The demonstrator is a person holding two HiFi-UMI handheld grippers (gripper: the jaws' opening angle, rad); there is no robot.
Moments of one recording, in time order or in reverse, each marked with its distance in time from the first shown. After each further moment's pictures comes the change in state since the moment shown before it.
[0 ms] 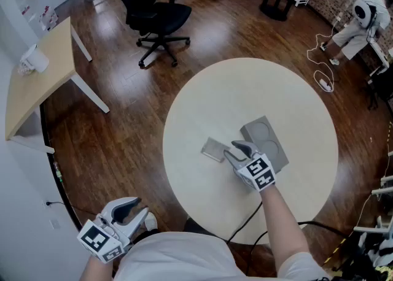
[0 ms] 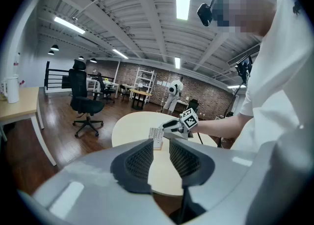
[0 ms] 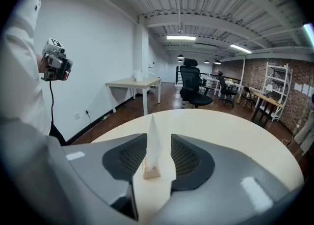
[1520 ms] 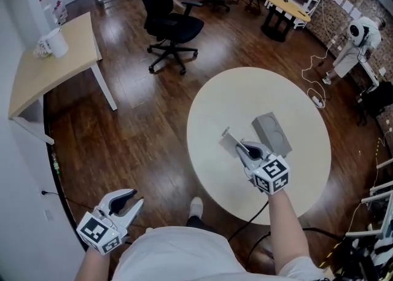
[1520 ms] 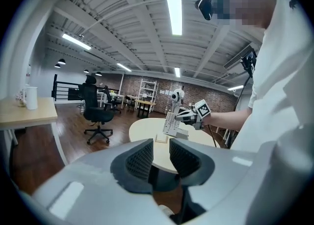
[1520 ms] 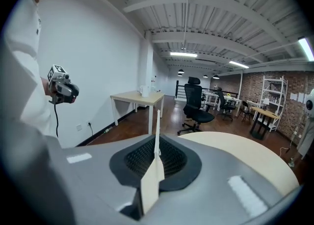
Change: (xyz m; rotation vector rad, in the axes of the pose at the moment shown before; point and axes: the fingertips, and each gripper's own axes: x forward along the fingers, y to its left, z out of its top) left arm -0.136 0.020 -0.061 0.053 -0.134 0.044; right arm -0.075 0.125 0.090 -0.043 -0.153 -0.061
